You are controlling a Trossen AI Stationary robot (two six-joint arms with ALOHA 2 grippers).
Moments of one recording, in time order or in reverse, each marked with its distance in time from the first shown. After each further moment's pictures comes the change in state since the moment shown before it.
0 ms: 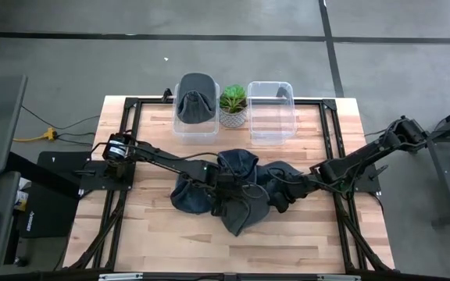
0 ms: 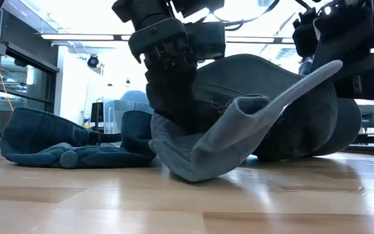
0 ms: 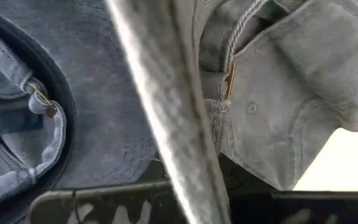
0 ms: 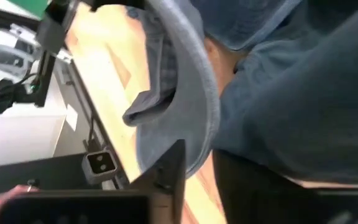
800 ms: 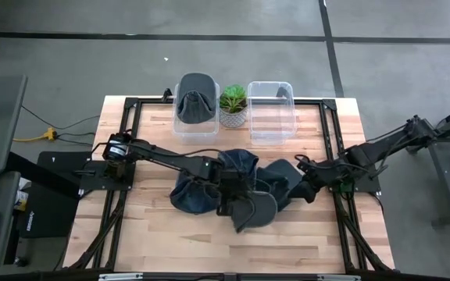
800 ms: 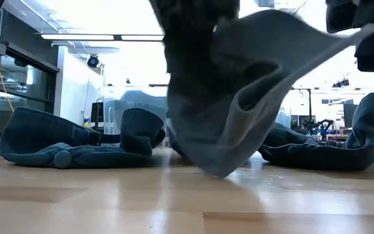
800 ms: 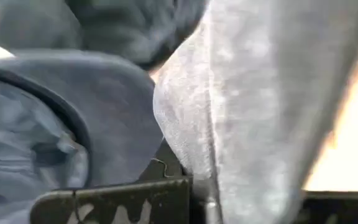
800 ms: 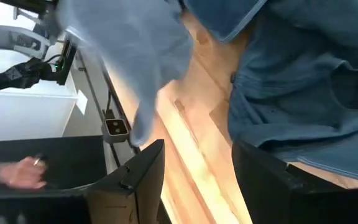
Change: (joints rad) left arm 0.000 0.000 0.199 -0.132 -0.006 0.007; right arm 0.002 -0.425 0.003 -0.404 -0.033 -0.055
